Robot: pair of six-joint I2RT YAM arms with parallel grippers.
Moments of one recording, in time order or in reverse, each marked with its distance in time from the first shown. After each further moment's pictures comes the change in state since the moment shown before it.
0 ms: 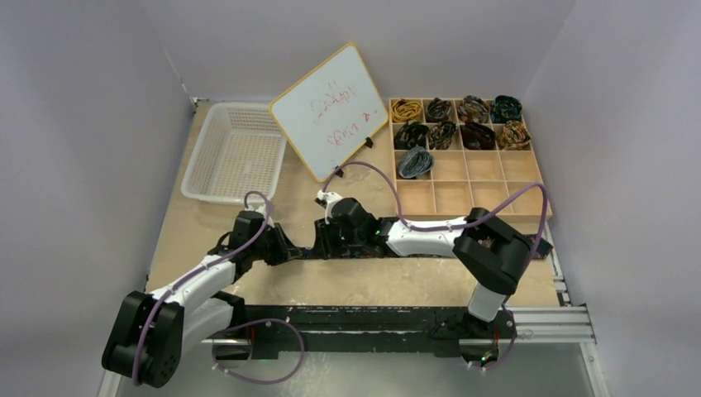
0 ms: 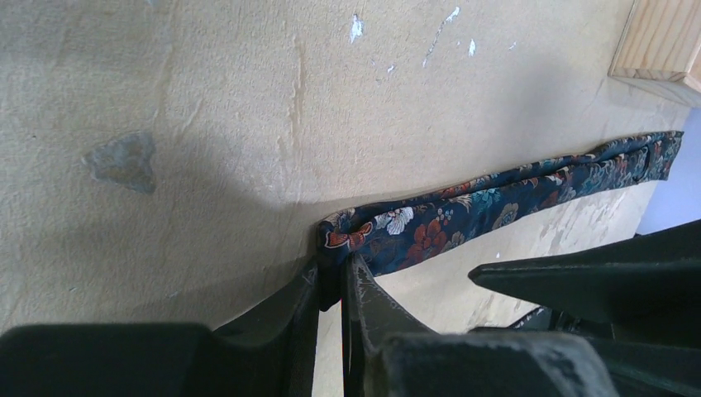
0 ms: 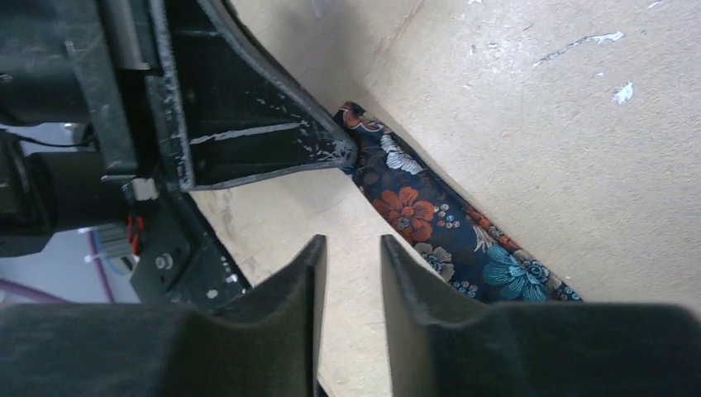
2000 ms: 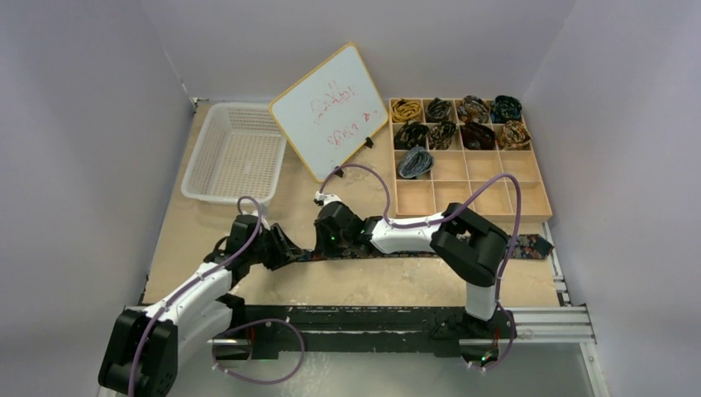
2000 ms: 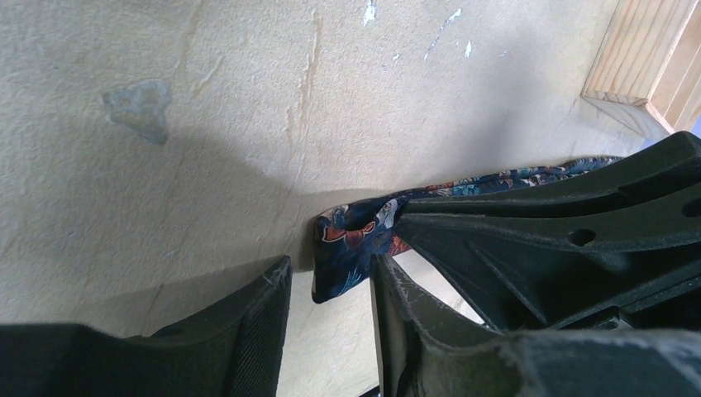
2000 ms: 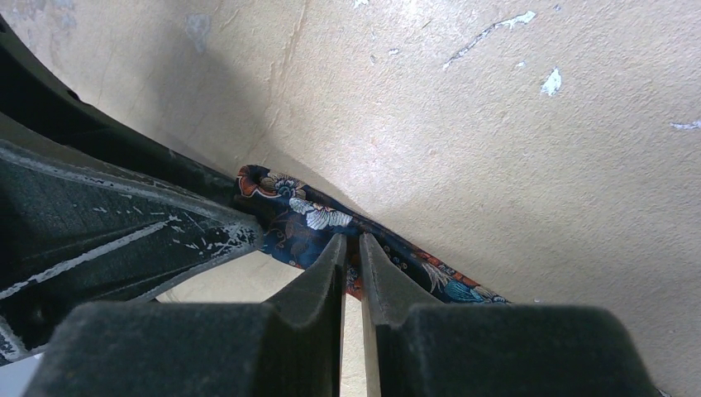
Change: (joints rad) left arm -0.006 -0.123 -0.024 -0.081 -0.028 -0.123; right arm 0.036 0.148 0.117 -0.115 0.180 0.104
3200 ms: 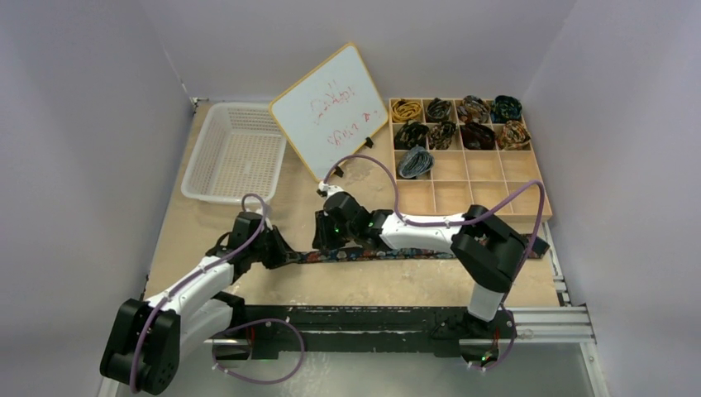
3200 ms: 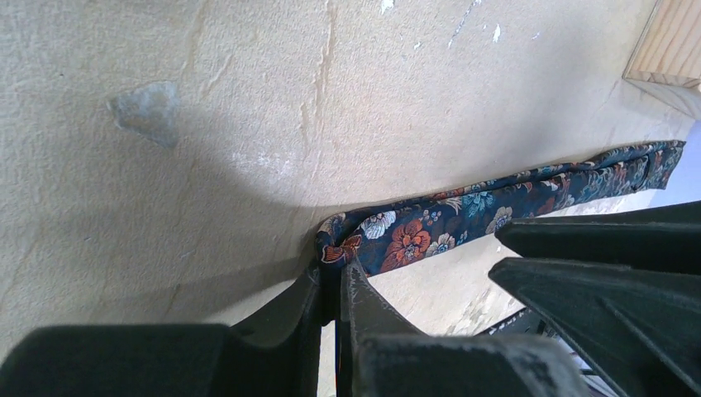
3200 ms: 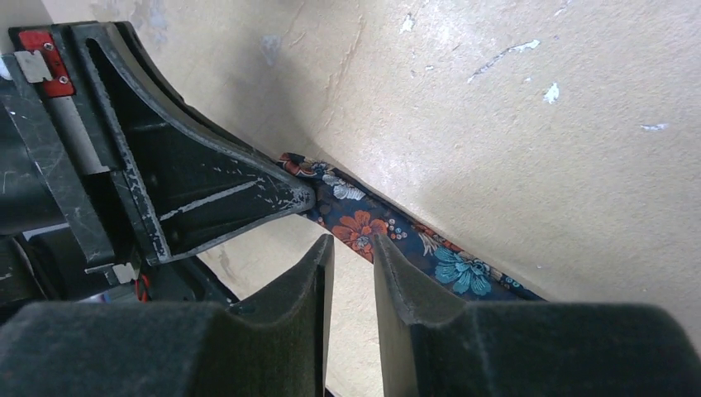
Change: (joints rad) left arm 0.000 0.079 0.034 -0.018 0.010 0.077; right arm -0.026 -0.098 0.015 -0.058 -0.051 0.003
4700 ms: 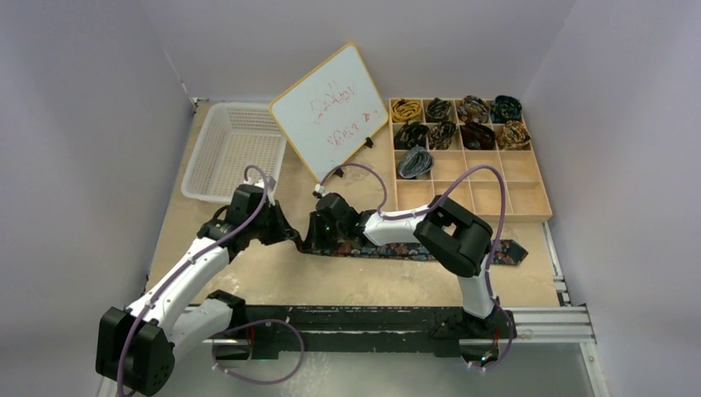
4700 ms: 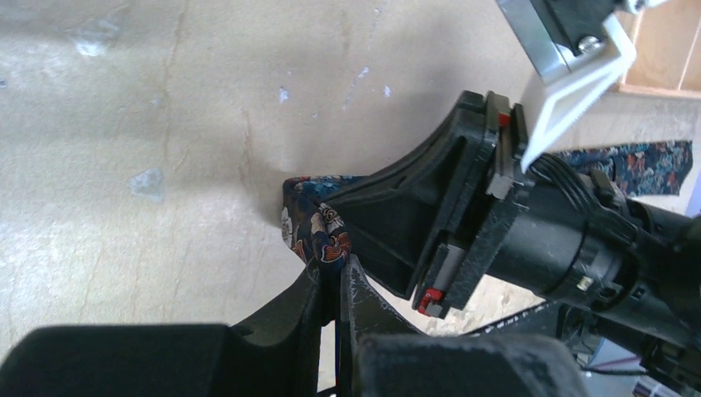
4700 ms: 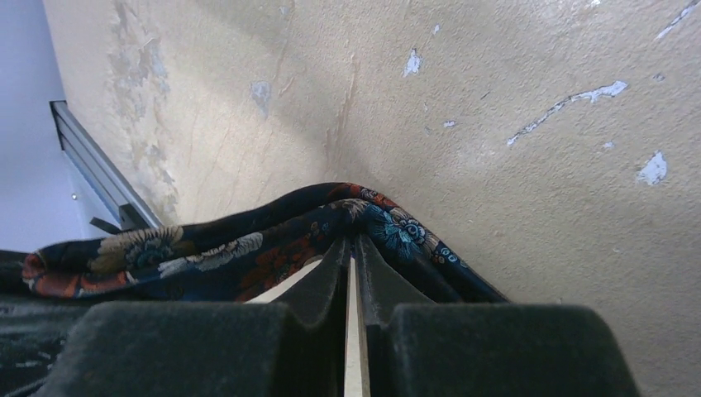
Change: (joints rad) left arm -0.060 -0.022 0.338 -0.321 -0.149 0.157; right arm -0.031 0.216 0.064 0.158 -0.105 0.179
